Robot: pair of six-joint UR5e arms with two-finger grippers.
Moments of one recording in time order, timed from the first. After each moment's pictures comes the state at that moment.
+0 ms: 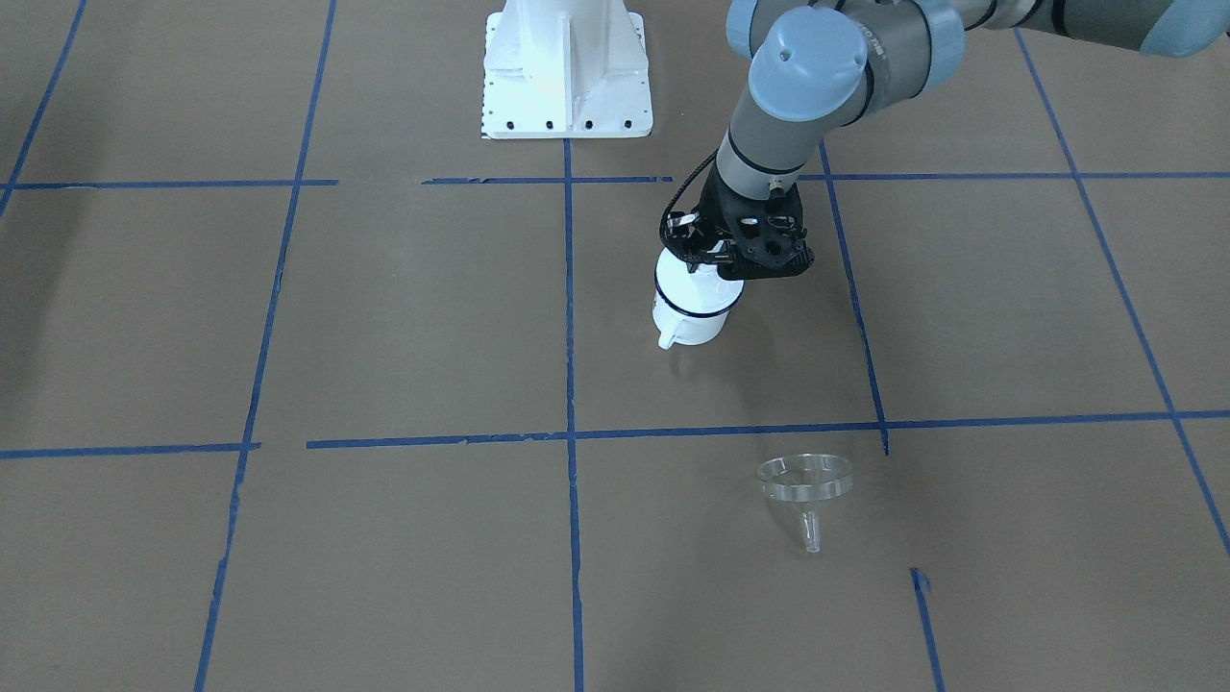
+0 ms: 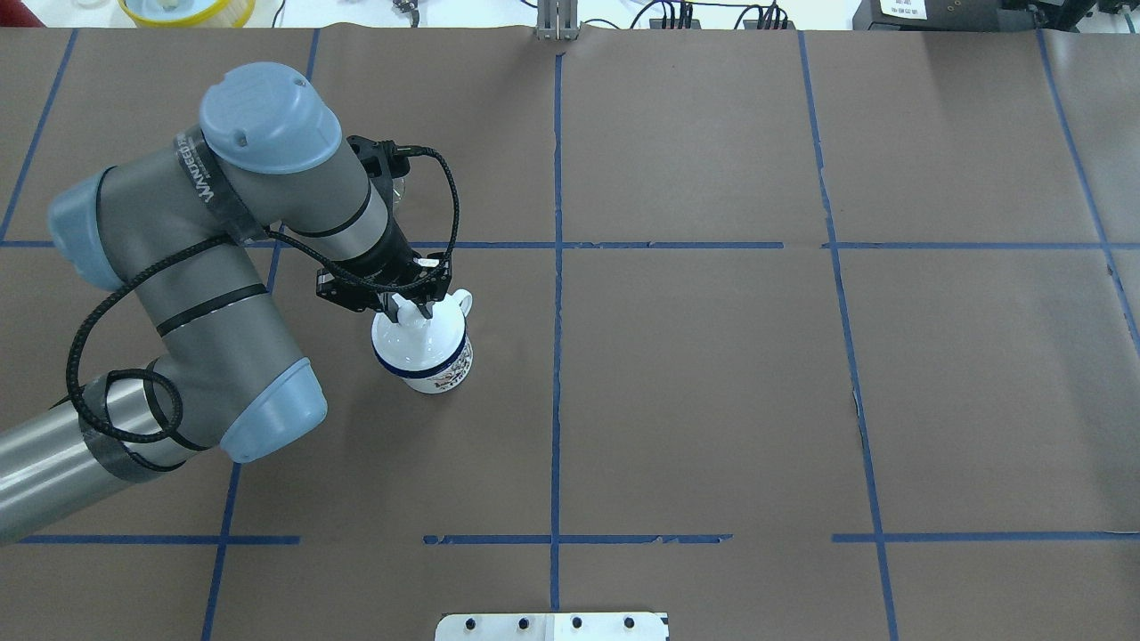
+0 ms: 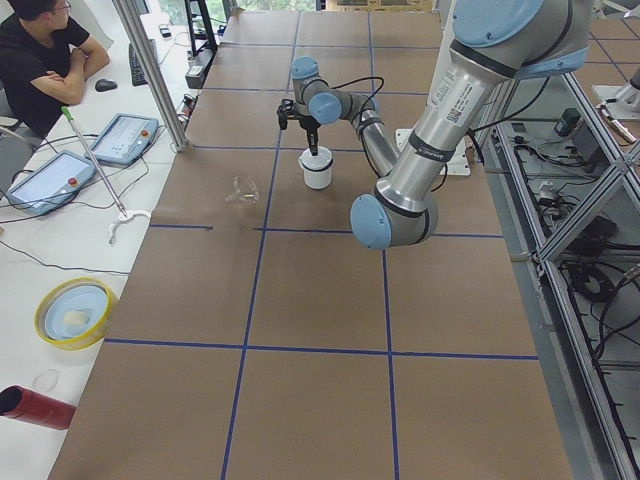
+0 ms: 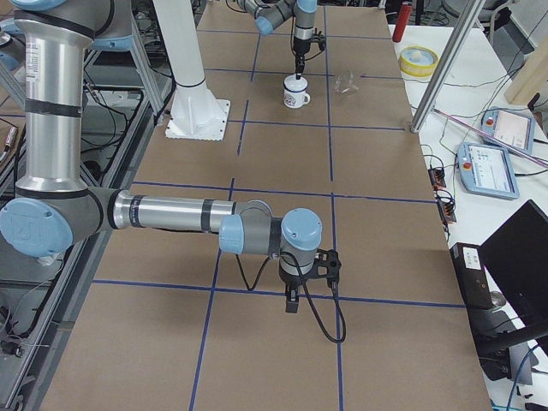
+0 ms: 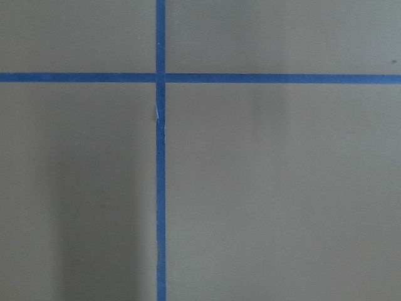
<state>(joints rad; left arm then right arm) -0.68 -2.18 -1.81 -1.47 -2.11 -1.19 1.57 -1.68 1.66 -1.57 2.29 0.01</state>
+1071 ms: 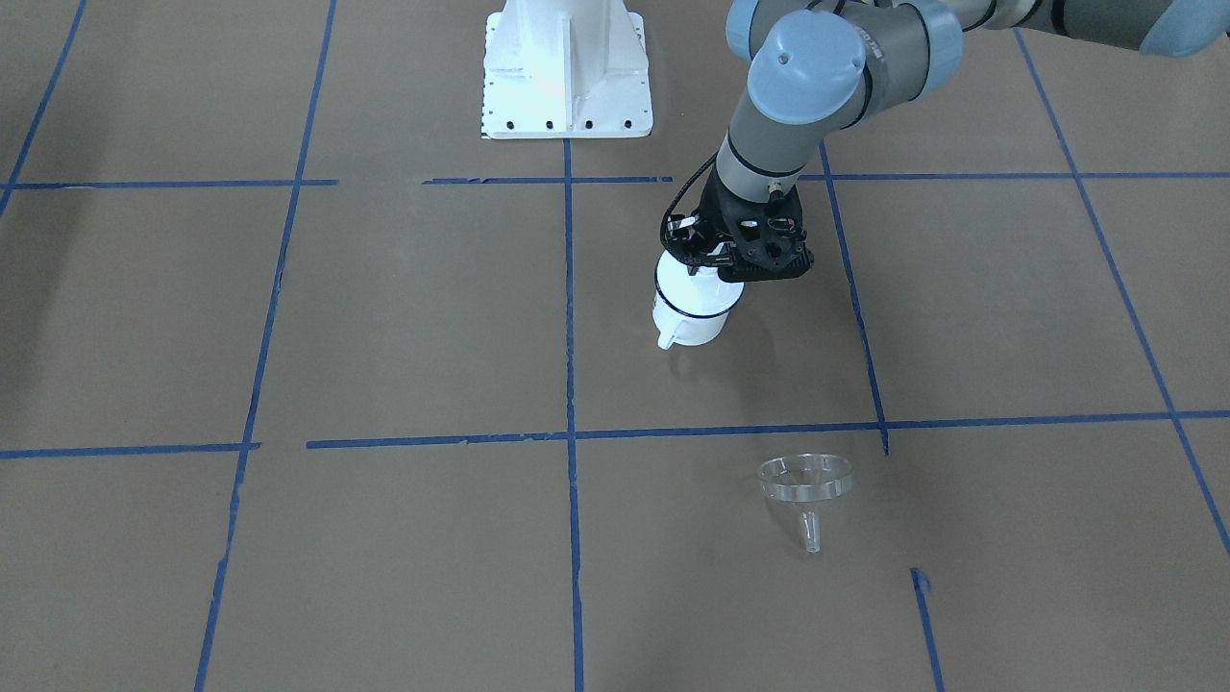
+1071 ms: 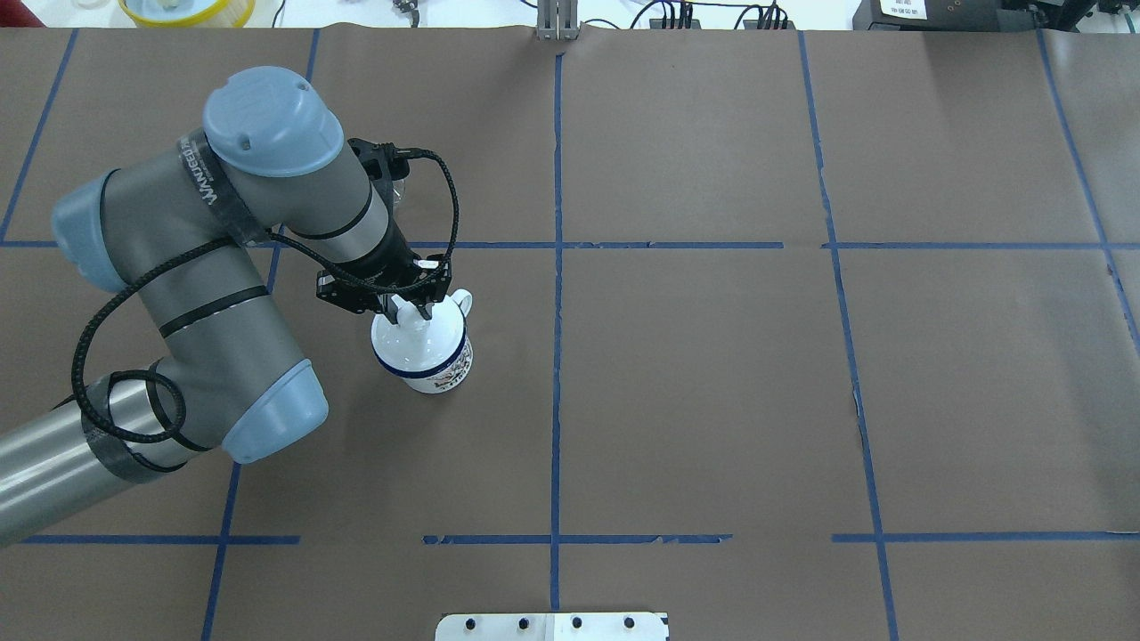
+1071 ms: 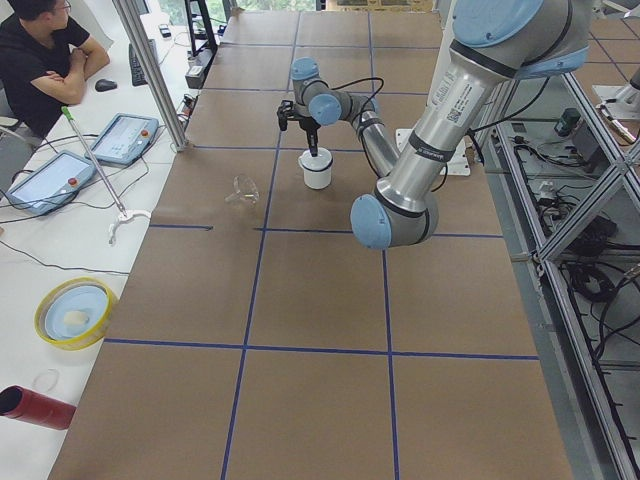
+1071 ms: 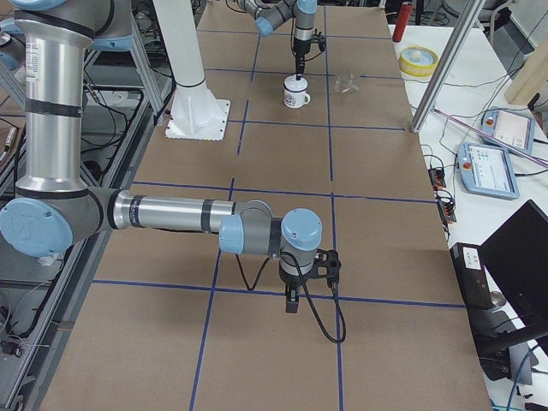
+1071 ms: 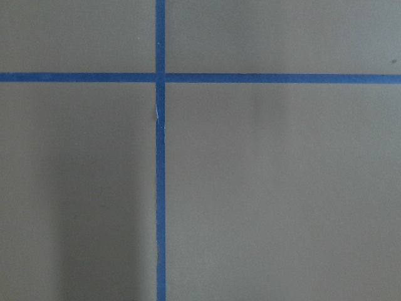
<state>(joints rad) -0.68 -2.18 -1.80 -1.47 -2.11 -1.20 1.57 -1.68 1.66 -1.57 2.29 0.01</state>
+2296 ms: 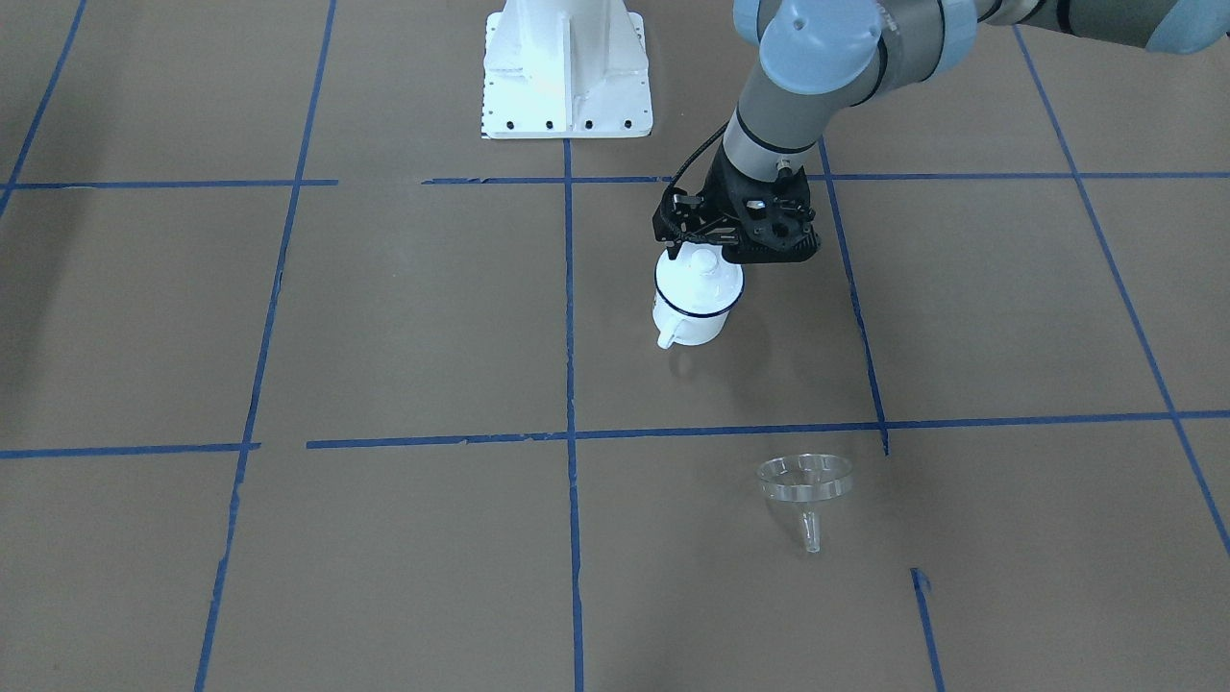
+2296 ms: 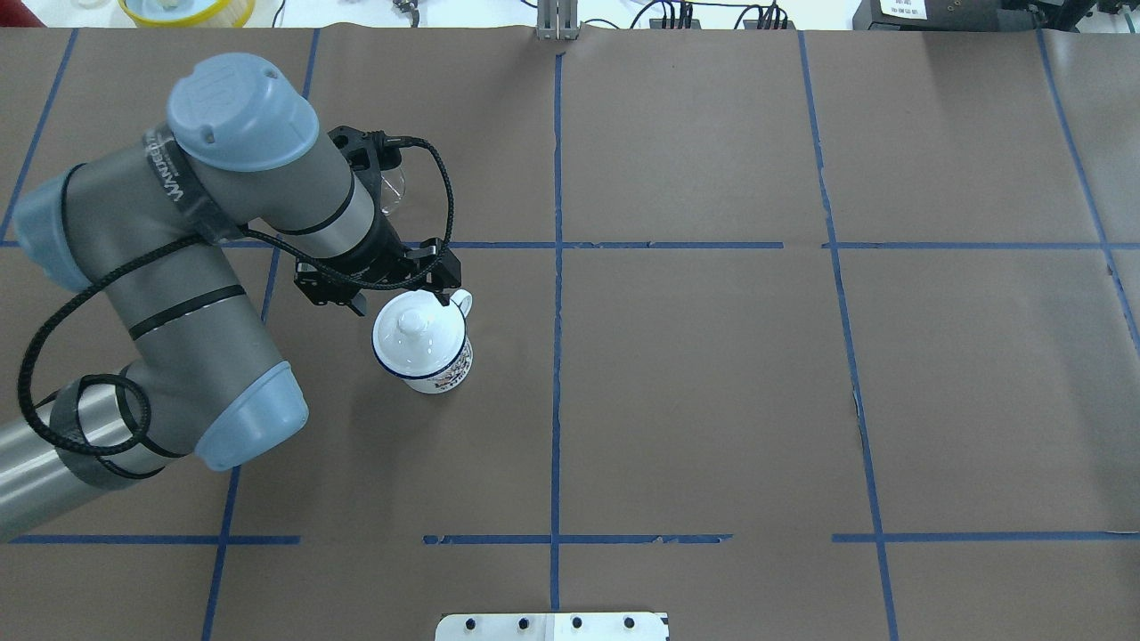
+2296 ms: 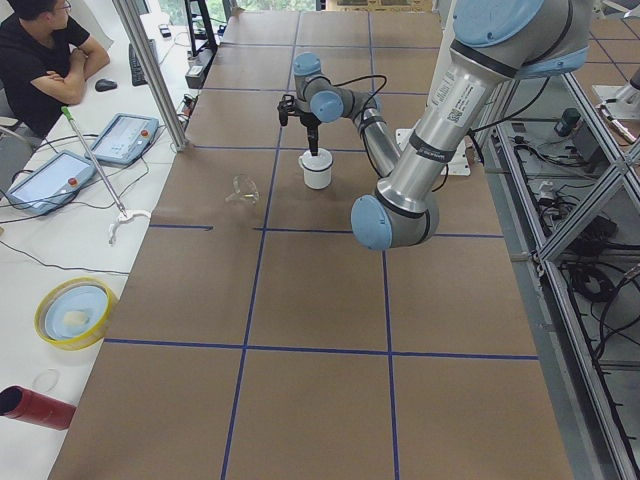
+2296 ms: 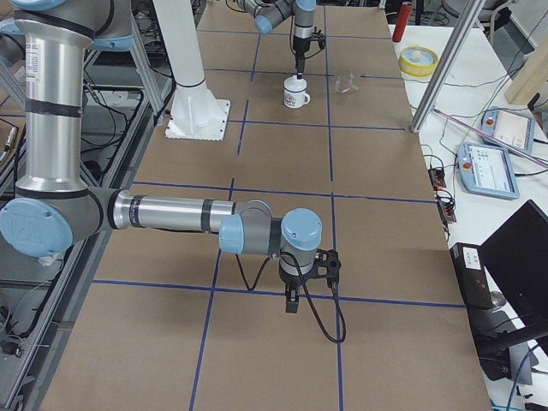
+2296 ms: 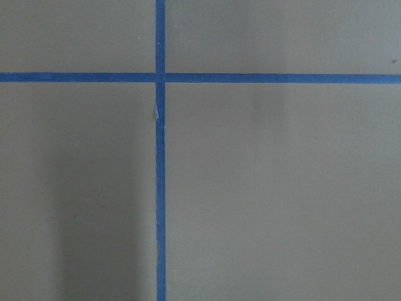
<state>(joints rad) -0.71 -2.15 -1.88 -1.47 -2.10 -1.16 1.57 -1.68 1.66 -1.57 2.29 0.01</state>
